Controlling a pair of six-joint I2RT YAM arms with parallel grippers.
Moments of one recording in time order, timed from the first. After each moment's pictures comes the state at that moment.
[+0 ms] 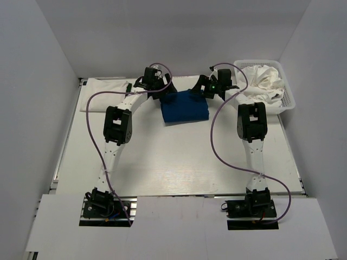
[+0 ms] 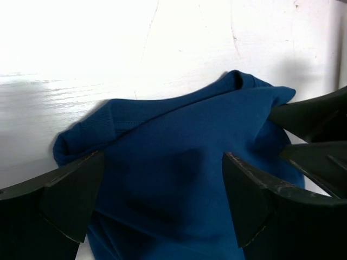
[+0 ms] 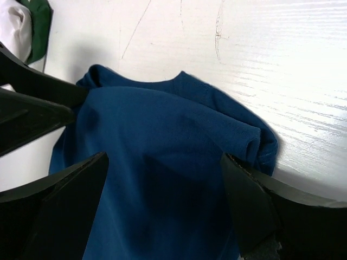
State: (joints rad) left arm -0.32 2.57 2.23 -0.32 0.27 -0.56; right arm 0.19 2.51 2.00 -0.10 -0.61 0.43
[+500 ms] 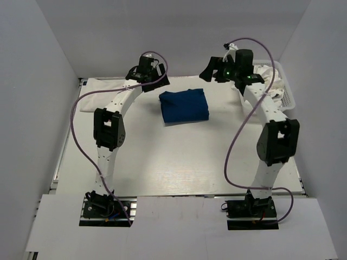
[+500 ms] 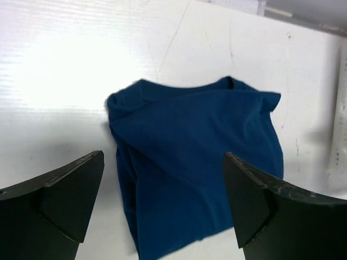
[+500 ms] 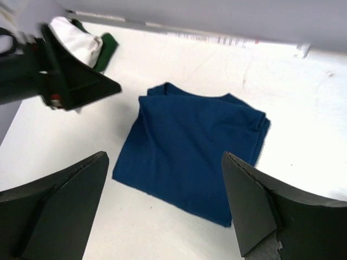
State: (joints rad) left arm -0.33 2.32 2.17 -0.53 0.05 -0.54; right arm 0.19 1.95 1.78 -0.27 -0.49 0.25
